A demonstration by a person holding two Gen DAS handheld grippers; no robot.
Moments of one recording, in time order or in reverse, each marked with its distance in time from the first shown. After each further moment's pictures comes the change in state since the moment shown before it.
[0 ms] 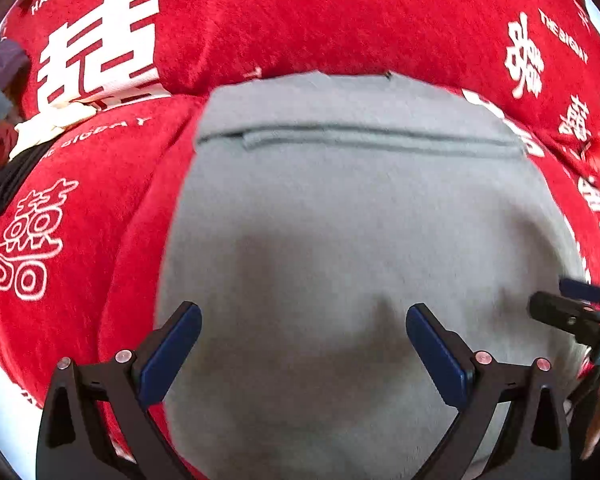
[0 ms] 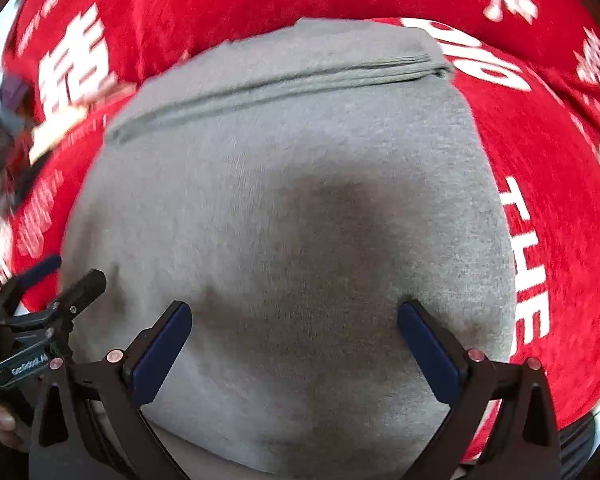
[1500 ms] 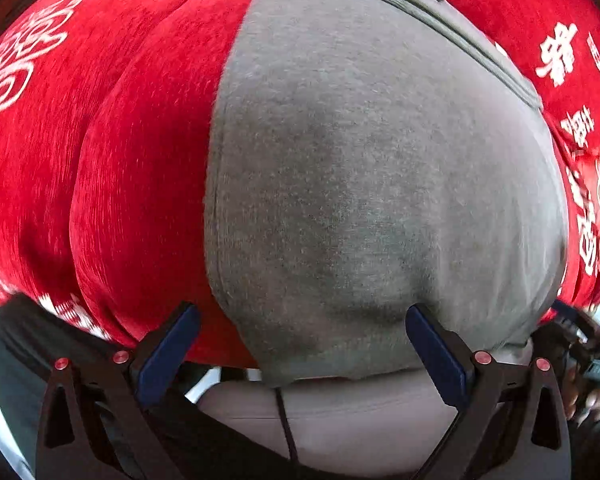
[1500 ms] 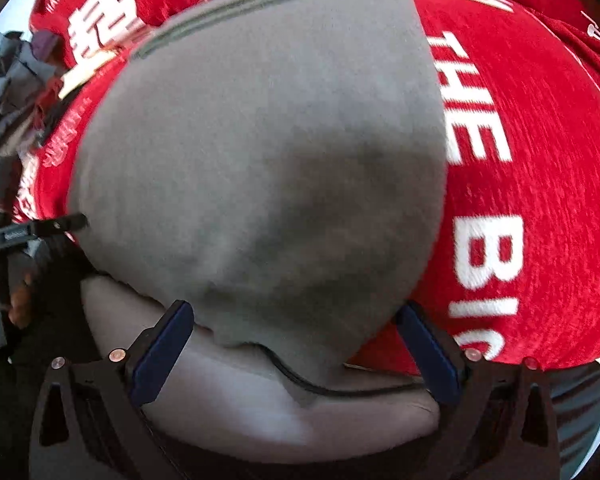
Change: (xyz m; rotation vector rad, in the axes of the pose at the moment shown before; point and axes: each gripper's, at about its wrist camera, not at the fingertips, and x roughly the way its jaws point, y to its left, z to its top) left arm 0.019 0.059 -0.091 -0.220 0.374 -0.197; right arm -0.018 -0.056 -0.086 -0.120 0.161 0.104
